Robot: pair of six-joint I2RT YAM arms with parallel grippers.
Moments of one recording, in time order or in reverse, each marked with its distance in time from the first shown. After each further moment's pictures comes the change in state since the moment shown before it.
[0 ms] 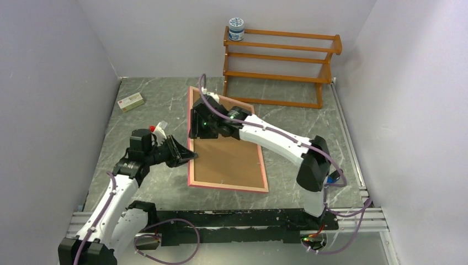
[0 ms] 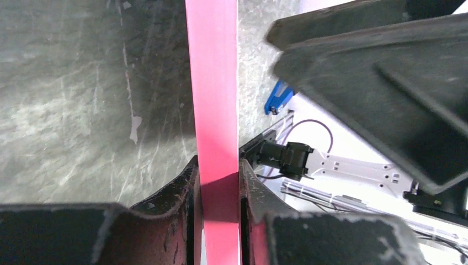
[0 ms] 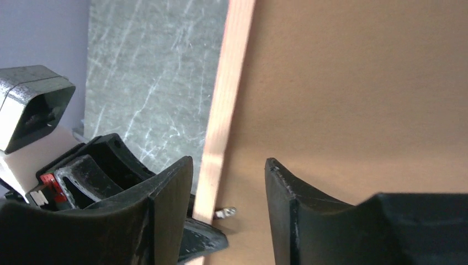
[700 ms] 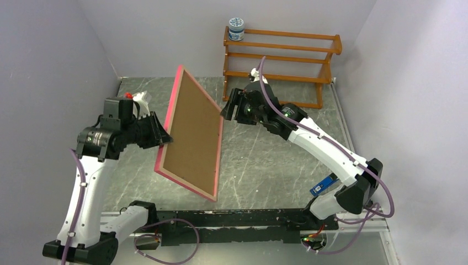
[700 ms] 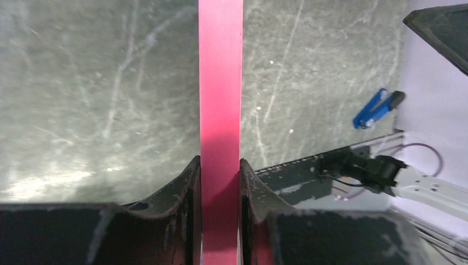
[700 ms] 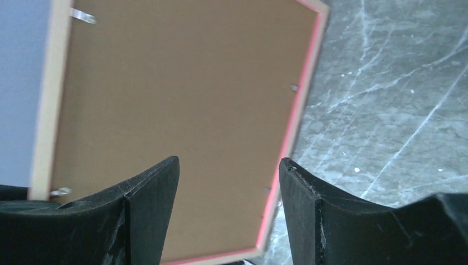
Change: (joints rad) left arm -0.003 0.183 0.862 -0.895 -0.410 0.457; right arm -0.199 -0.452 -0.274 0.067 0.041 -0.043
